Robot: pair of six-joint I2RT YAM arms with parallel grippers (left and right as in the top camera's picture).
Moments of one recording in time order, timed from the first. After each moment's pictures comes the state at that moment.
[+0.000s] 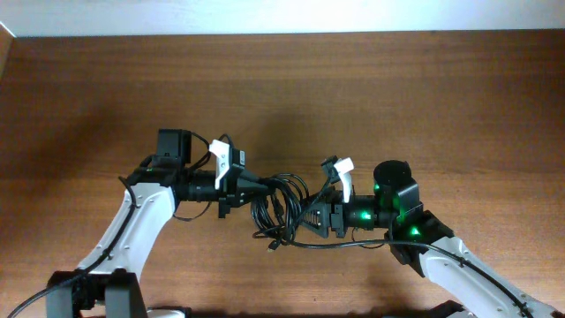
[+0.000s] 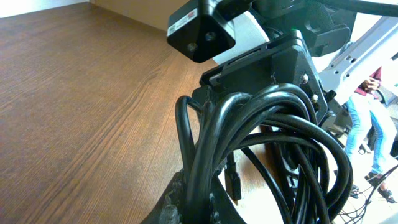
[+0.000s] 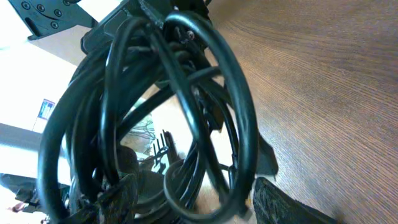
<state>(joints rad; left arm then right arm) -0.03 1.48 0.85 -0.61 1.38 0.92 0.47 1.24 0.51 0.28 -0.95 0.55</state>
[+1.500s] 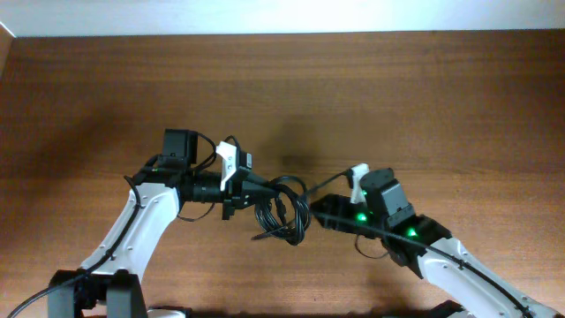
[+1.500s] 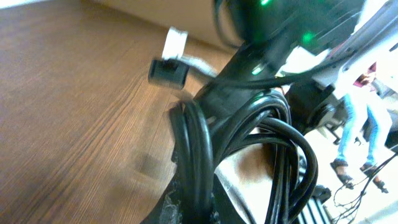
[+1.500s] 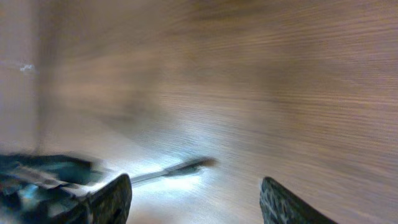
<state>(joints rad) -0.07 1.48 0.85 -0.61 1.36 0.92 0.49 1.23 0.53 -0.16 -0.38 0.76</state>
